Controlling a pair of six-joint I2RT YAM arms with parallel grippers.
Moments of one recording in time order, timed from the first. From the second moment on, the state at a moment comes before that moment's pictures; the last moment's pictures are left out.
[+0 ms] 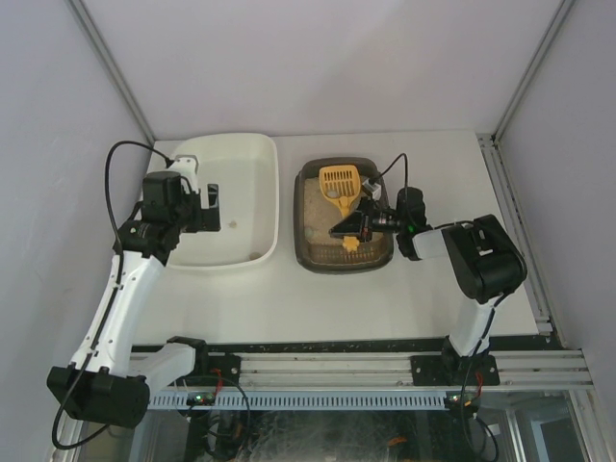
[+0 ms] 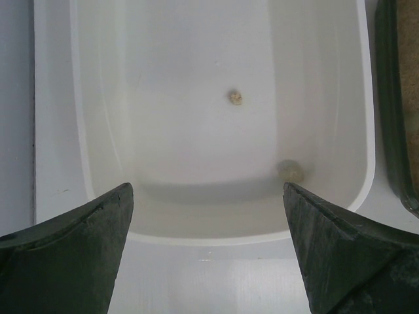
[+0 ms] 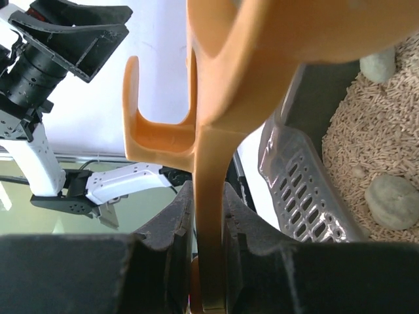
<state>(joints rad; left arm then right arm) -0.14 1.05 1.12 -0.72 -0.15 -0.04 0.31 1.84 0.76 0.90 -1.09 1.21</state>
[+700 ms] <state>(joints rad) -0.01 1.30 1.34 -0.96 0.25 0.04 0.32 1.79 0.85 0.60 -1.09 1.18</state>
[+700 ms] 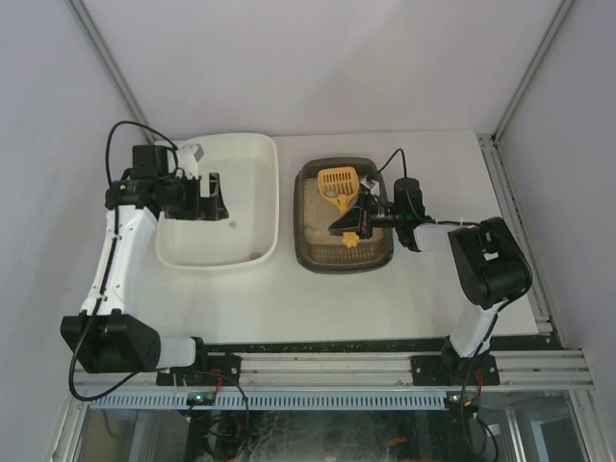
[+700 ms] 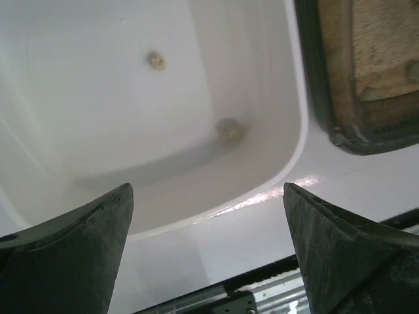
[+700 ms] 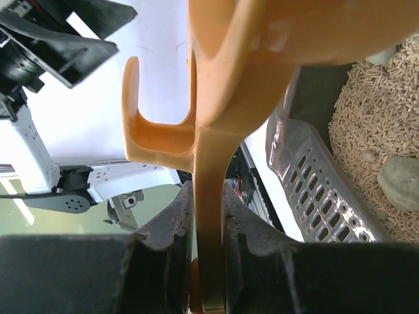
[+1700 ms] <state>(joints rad) 0.14 1.45 1.50 -1.12 0.66 0.00 0.30 1.54 0.90 0.30 -1.04 0.98</state>
